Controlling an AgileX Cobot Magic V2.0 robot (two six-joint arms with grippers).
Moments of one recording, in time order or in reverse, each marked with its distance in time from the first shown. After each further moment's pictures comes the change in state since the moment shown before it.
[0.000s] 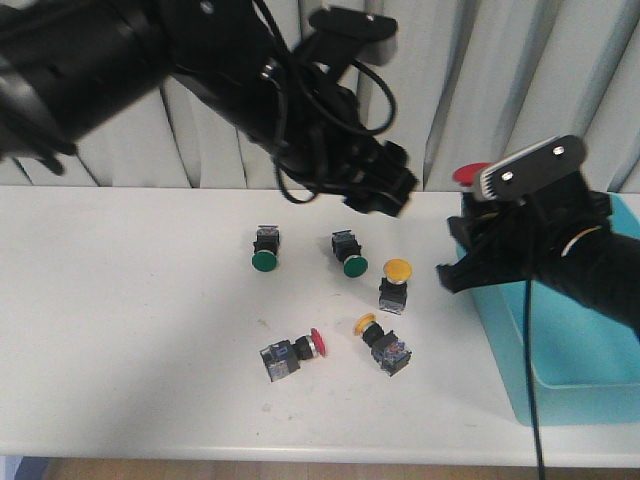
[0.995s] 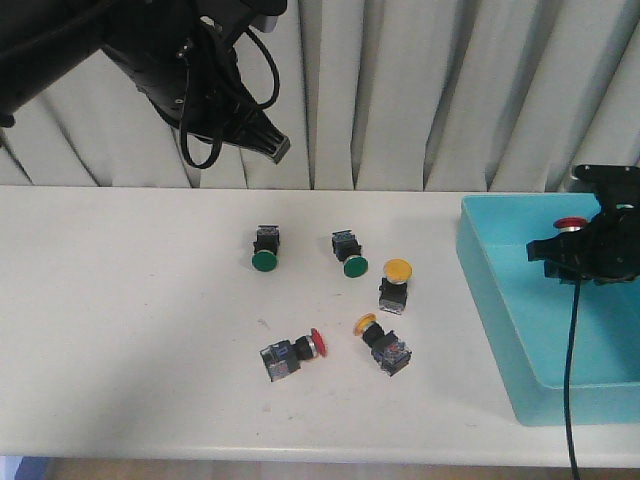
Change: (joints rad) left arm 0.071 -0.039 0.000 0.510 0.087 -0.154; right arm -0.448 0.508 -0.397 -0.002 0.520 0.151
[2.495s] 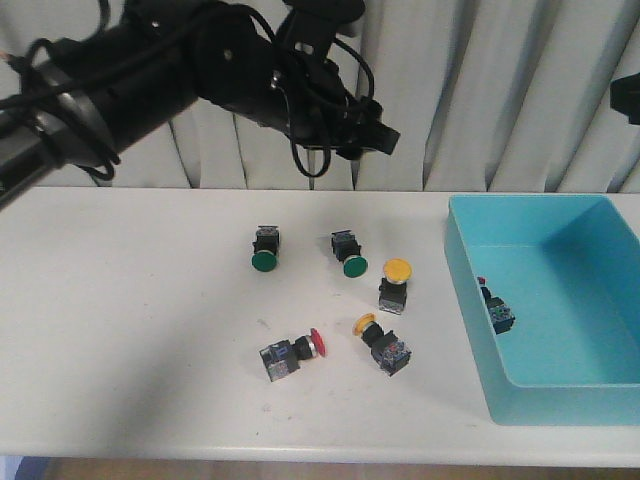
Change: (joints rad) left arm -0.001 0.159 0.003 -0.416 -0.457 0.105; right arm 0.091 -0.669 -0.115 -0.037 0.189 -0.060
